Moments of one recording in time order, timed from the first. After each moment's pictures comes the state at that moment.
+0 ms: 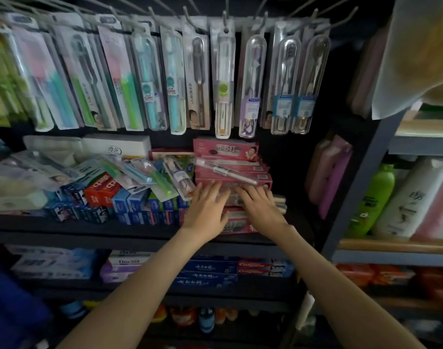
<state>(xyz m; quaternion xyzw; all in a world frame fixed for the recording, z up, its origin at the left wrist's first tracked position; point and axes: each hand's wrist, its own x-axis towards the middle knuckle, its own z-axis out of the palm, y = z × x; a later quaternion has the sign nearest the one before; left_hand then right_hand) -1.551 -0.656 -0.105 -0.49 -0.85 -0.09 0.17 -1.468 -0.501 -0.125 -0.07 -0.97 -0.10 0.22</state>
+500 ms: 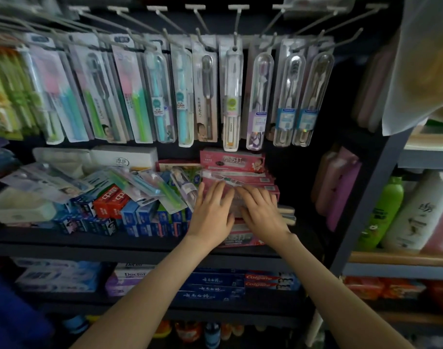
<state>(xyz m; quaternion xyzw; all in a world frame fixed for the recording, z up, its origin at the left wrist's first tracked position) -1.562 -0.661 -0.095 -0.49 -0.81 -0.14 0.30 -1.479 -0.523 -0.106 -0.05 -0.93 -0.03 0.35</state>
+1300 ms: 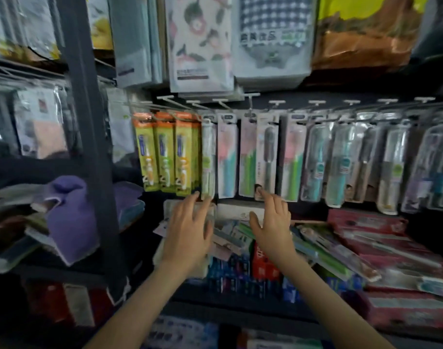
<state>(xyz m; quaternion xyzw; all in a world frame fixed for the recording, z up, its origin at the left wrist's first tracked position) -1.802 -0.993 -0.009 -0.37 -0.80 -0.21 0.41 -1.718 -0.819 -0.010 -0.09 -0.85 0.14 0.50</state>
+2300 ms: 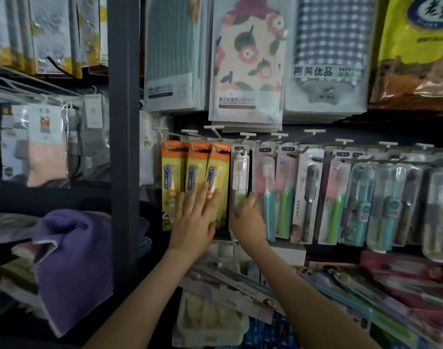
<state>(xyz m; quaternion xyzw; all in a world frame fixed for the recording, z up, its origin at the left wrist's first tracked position) -1.960 -0.999 0.037 -0.40 -0.78 -0.16 0.45 -1.893 -0.872 0.054 -0.27 -0.86 0.21 0.38</state>
